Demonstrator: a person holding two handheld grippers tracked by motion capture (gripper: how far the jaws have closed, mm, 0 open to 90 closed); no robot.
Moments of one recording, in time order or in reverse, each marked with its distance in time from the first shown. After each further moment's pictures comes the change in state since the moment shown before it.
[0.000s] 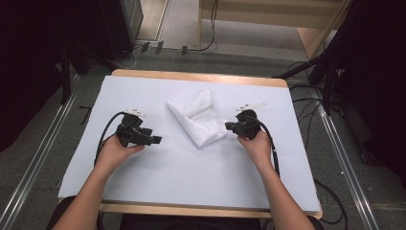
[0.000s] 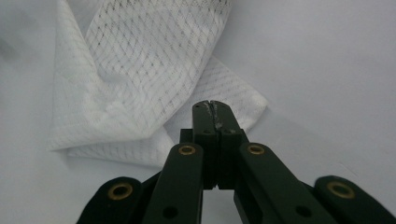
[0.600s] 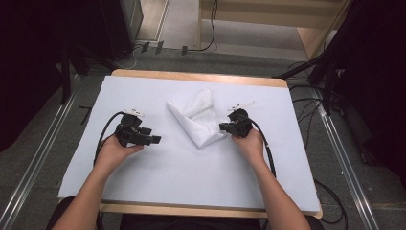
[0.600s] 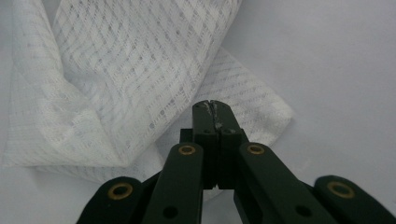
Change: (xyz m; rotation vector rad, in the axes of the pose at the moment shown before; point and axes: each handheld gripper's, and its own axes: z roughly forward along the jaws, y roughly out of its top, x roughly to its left) left arm 0.000 -0.001 -0.002 -0.011 0.007 0.004; right arm -0.001 0.003 0.034 0.062 0.018 -0.022
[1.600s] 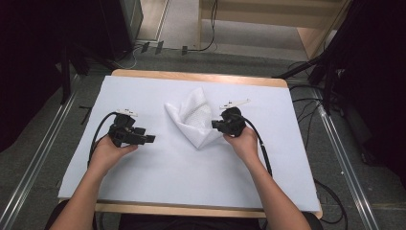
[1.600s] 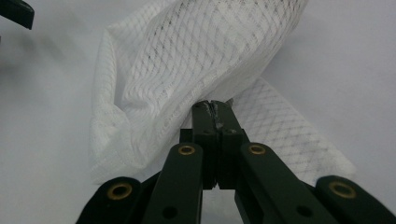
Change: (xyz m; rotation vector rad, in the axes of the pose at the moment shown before) left arm 0.011 -0.008 -0.012 -0.009 0.025 -0.034; right arm 0.034 0.018 -0.013 -0.079 0.090 -0.078
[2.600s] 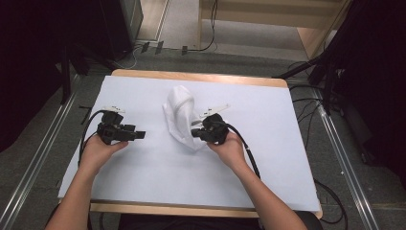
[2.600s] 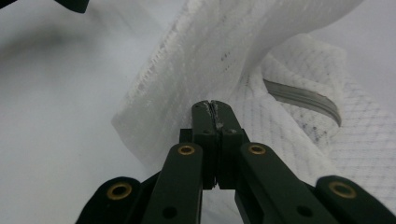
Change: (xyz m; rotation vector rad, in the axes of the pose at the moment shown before) left arm 0.024 -0.007 -0.020 -0.048 0.032 -0.069; right arm 0.057 0.007 0.018 0.040 0.121 -0.105
